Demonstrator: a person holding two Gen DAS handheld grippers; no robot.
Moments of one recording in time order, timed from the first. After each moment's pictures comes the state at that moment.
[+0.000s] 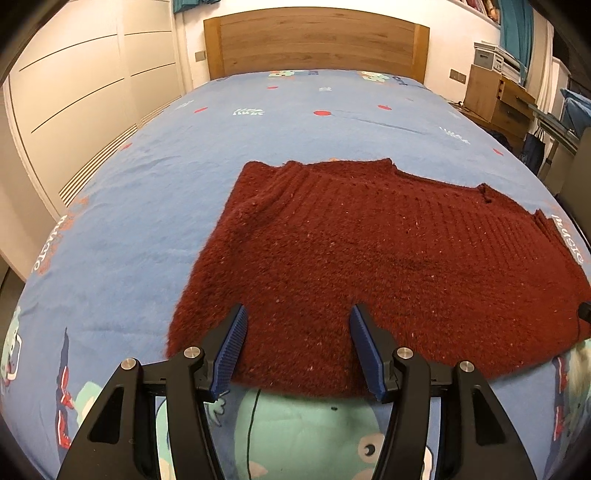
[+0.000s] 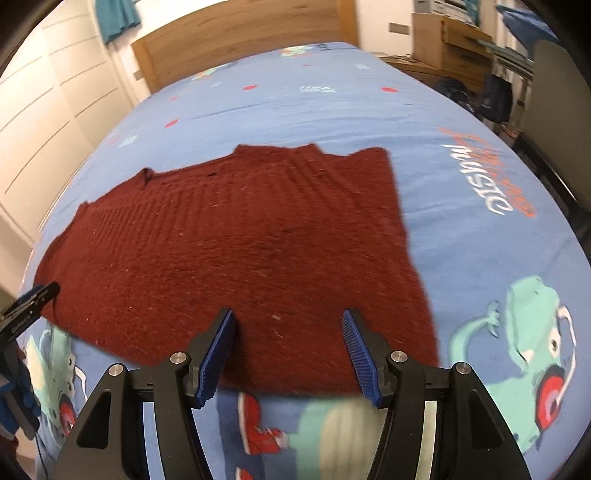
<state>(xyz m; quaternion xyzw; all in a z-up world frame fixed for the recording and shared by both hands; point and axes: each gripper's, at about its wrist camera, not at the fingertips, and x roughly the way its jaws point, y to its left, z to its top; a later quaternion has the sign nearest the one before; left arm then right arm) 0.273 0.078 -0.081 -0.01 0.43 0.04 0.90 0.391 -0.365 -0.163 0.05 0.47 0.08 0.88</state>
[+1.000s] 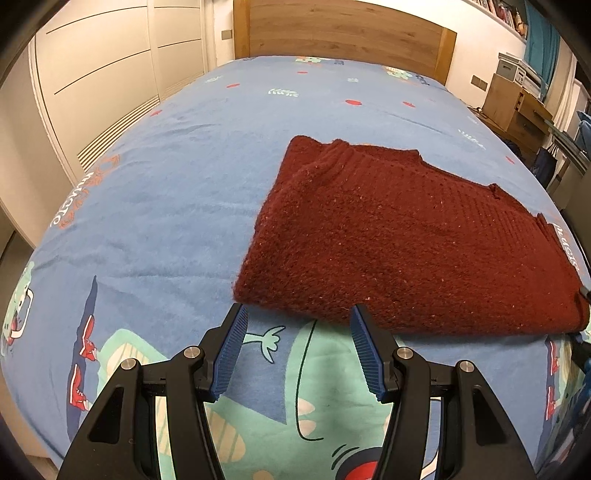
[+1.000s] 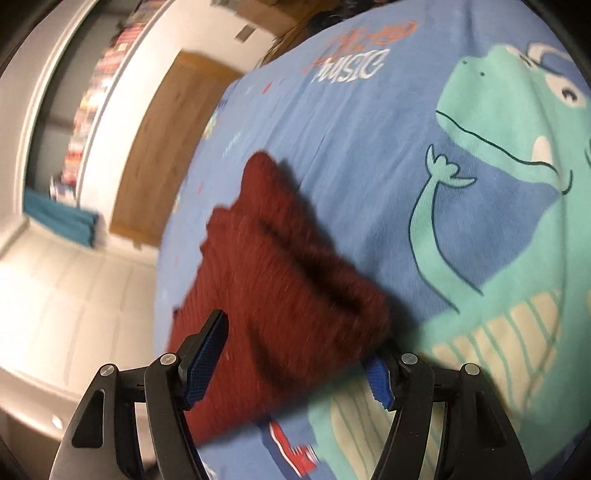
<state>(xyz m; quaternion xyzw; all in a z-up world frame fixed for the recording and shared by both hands) 0.227 0.111 -0.071 -0.05 0.46 0.07 0.88 0.373 -0.472 -0.223 0.48 0.38 0.05 0.79</state>
